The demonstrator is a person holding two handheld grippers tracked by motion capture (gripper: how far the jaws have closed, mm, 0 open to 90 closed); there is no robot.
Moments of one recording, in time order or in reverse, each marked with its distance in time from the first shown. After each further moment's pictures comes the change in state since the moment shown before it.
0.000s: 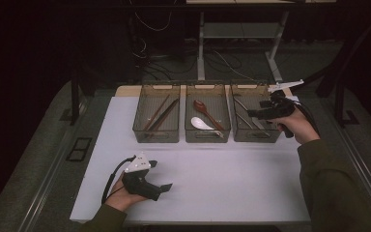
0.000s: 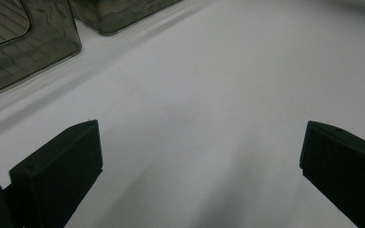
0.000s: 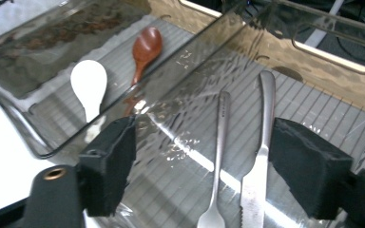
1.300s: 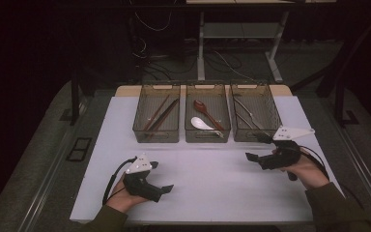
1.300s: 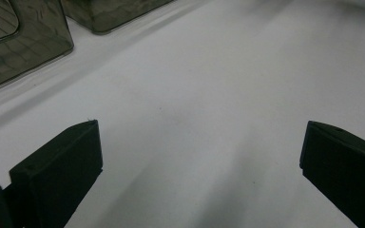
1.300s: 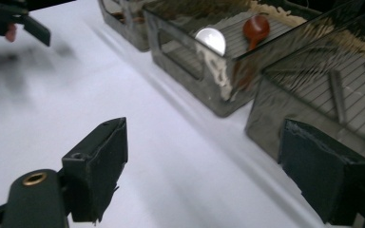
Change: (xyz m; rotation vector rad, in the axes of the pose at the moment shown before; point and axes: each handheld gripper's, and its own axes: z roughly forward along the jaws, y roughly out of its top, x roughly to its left) left arm -0.004 0.000 0.001 0.001 -0.007 -0.004; right arm 0.091 -0.096 -0.048 -0.111 0.153 -0.151
